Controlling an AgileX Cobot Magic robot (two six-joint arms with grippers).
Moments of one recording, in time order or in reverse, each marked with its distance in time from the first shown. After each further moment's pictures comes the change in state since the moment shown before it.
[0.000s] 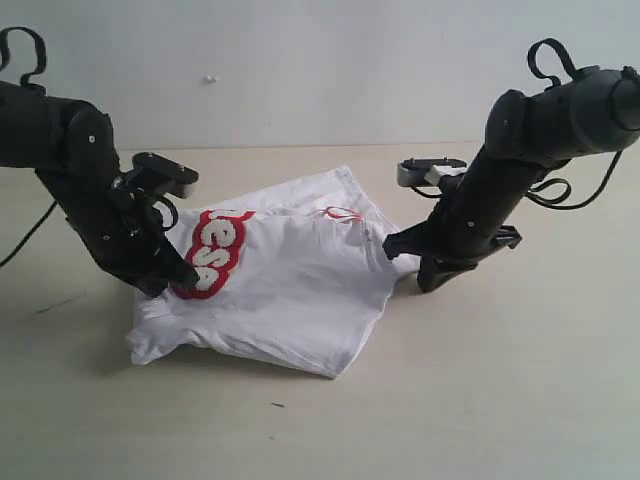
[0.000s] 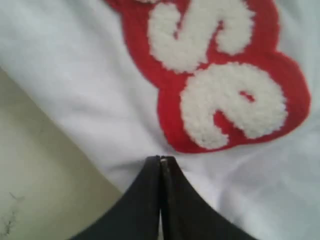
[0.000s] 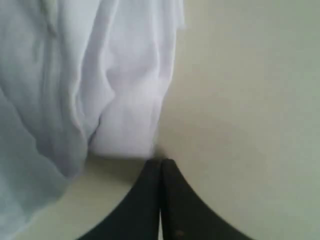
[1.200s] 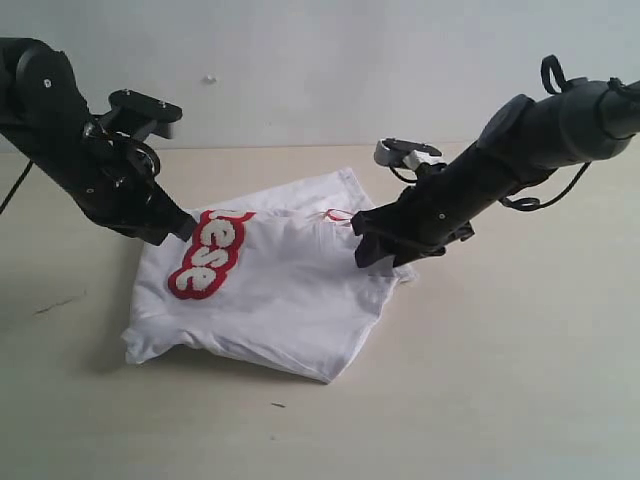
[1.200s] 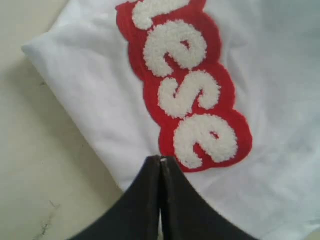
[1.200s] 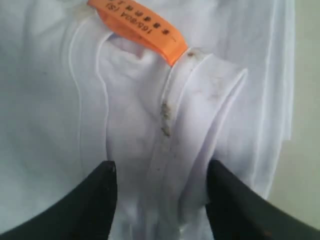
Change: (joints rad) left arm 0.007 -0.148 0.001 -0.032 -0.035 -0.008; right arm 0.002 0.029 -0.022 0.473 -0.102 -0.384
